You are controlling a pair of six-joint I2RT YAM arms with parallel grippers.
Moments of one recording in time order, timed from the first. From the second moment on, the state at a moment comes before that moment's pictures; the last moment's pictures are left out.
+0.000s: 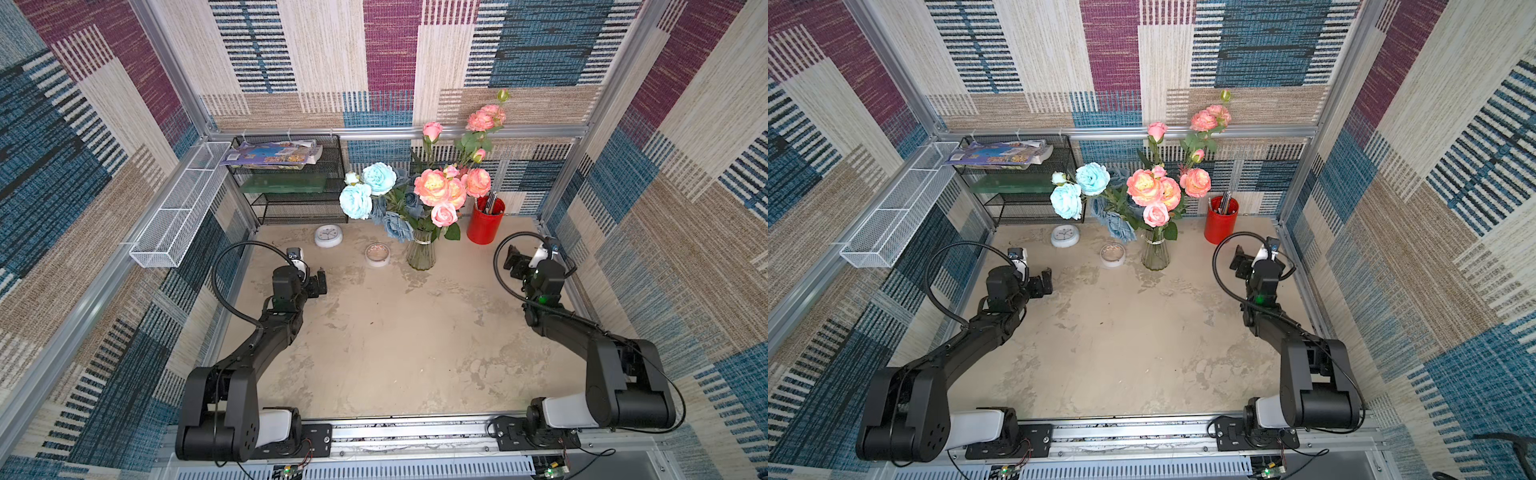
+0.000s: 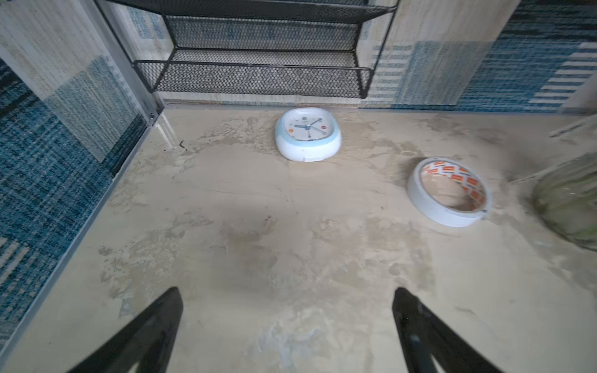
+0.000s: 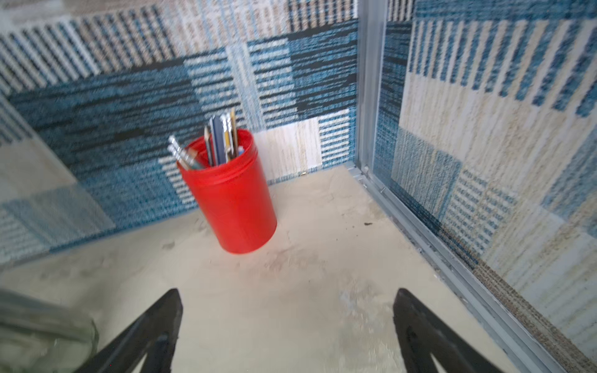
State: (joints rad) left arm -0.11 1.29 0.66 0.21 -0.14 -0.05; right arm -0.08 1.41 0.68 0.54 0.17 0.24
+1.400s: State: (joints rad) left arm -0.84 1.73 1.03 0.81 -0.17 0.28; right arm 0.03 0.76 0.40 0.06 -0.02 0.53
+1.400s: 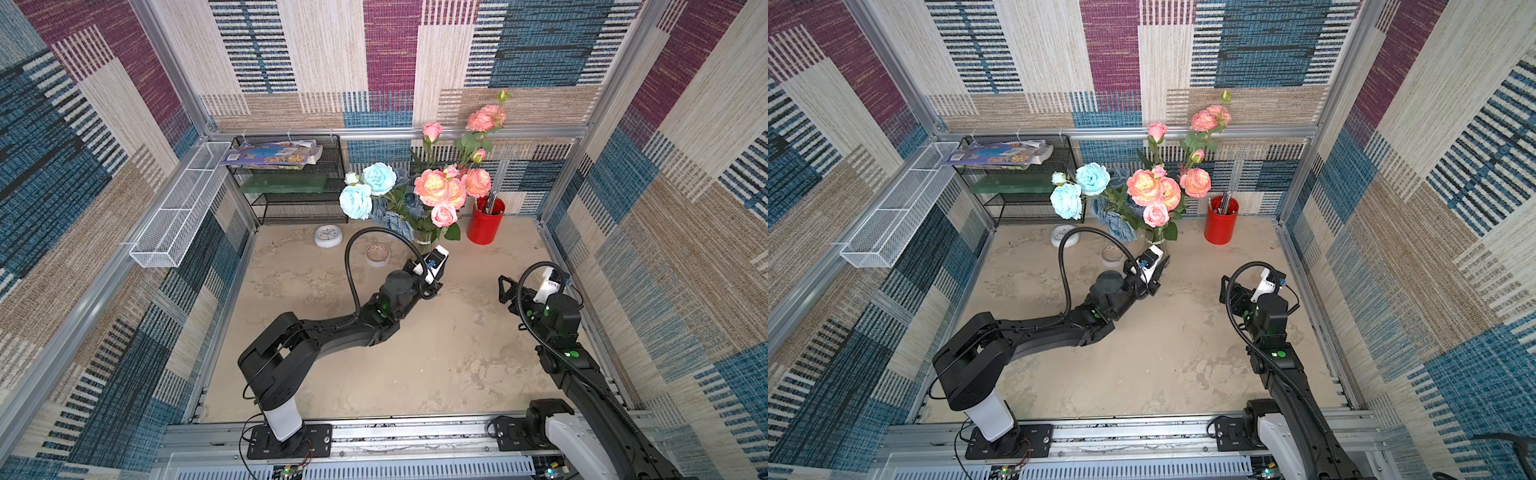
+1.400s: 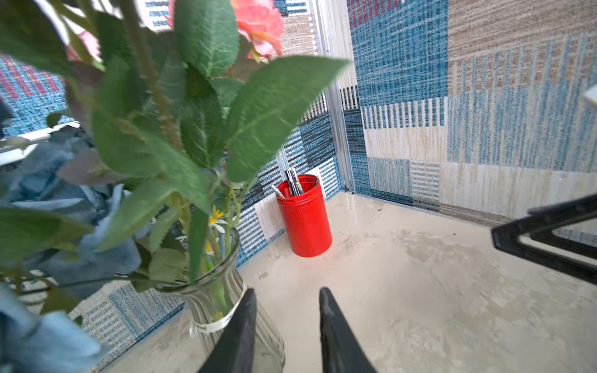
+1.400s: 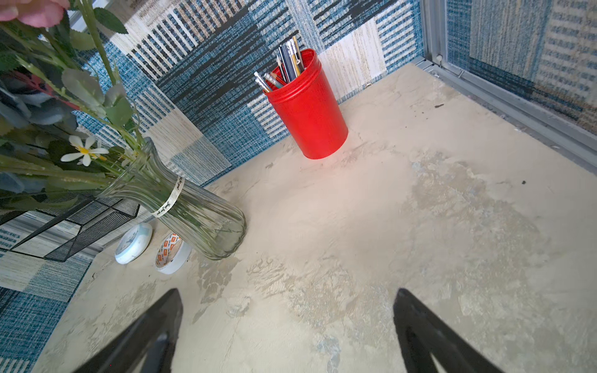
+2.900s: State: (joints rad) left arm -0.64 1.91 1.29 0.67 0.10 0.14; right arm 0.01 0.79 0.35 0.09 -0.03 0.57
